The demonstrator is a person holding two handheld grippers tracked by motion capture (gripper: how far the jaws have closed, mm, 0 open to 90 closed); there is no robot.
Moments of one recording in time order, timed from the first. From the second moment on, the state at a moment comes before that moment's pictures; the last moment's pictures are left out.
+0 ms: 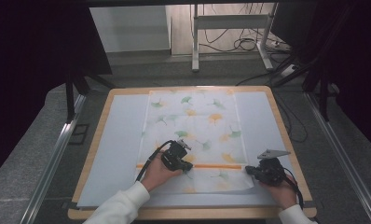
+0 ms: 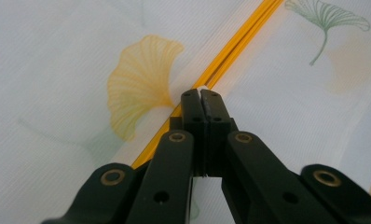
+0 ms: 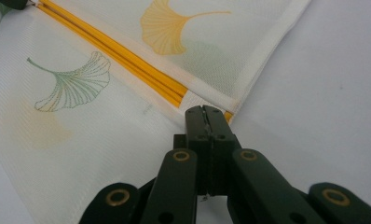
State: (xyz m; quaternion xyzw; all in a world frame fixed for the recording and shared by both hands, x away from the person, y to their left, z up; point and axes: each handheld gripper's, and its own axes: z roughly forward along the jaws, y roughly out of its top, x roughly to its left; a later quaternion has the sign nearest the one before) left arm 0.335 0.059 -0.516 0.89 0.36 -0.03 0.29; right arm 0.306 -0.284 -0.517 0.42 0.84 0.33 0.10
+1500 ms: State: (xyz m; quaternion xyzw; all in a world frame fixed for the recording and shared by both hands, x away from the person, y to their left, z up) left arm 0.330 0.101 -0.517 0.88 0.38 -0.01 0.28; right arm 0.306 -0.283 -0.516 0.41 0.84 0.33 0.11
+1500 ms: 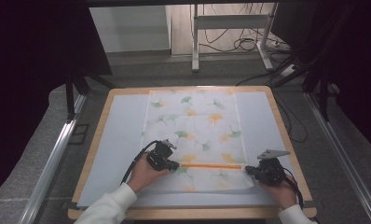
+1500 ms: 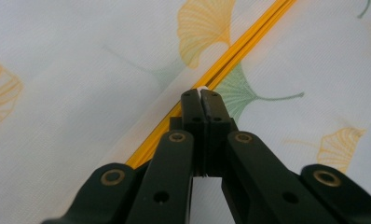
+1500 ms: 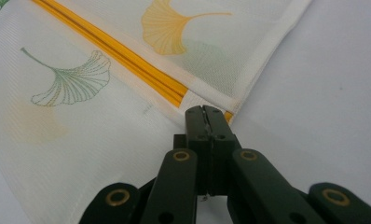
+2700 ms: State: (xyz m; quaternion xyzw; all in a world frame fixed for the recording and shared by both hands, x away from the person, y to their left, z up) left arm 0.328 0.140 -0.517 0.87 0.41 0.00 0.27; right arm 0.306 -0.283 -0.516 0.41 0.84 0.33 0.11
